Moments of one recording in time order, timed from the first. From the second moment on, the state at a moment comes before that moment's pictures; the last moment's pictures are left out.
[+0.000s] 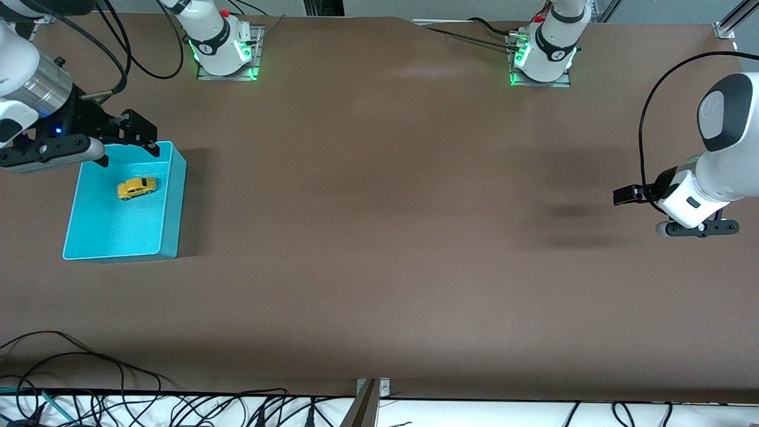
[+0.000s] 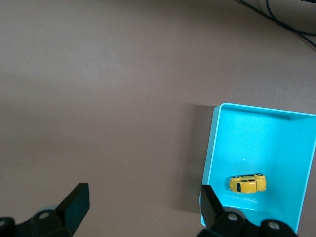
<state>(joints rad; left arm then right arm) 0.34 0.24 -0.32 -1.73 0.10 1.77 -0.06 -0.05 0.04 0.20 -1.61 0.03 1.70 -0.04</state>
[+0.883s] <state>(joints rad) 0.34 0.24 -0.32 -1.73 0.10 1.77 -0.06 0.16 0.11 0.02 -1.56 0.01 1.70 0.05</state>
